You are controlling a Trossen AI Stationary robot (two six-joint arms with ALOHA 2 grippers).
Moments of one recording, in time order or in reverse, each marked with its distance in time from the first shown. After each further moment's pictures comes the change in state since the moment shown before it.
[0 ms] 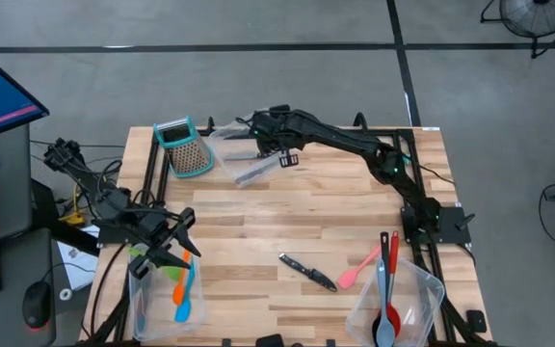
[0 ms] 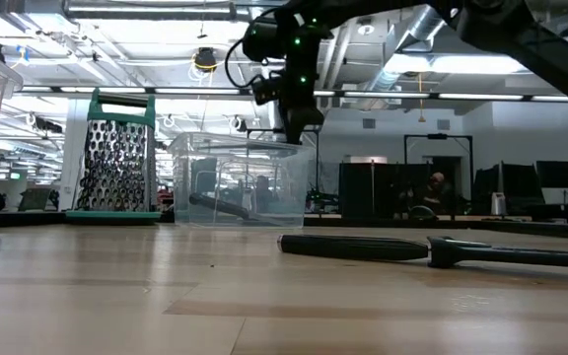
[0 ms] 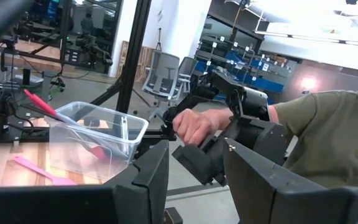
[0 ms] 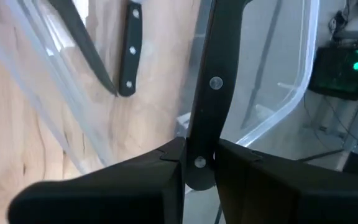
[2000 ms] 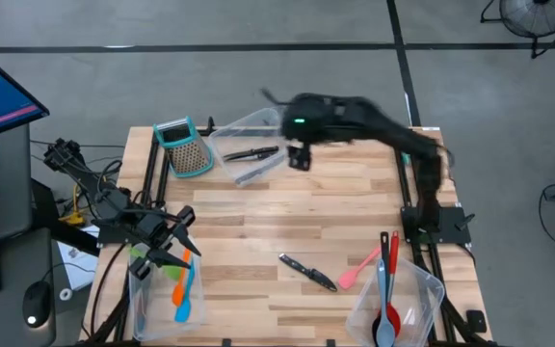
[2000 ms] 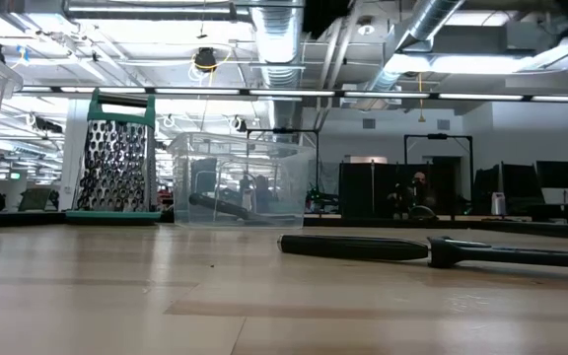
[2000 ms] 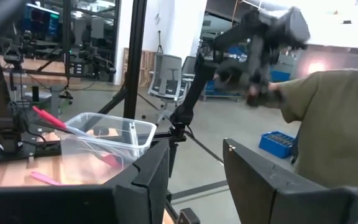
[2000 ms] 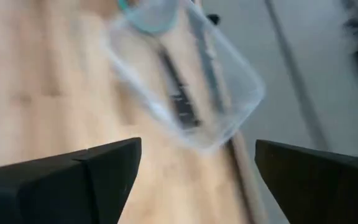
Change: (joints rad) left arm 0.001 0.000 0.000 0.000 0.002 0.111; right arm 0.120 -0.386 0.006 -0.110 -0.205 0.480
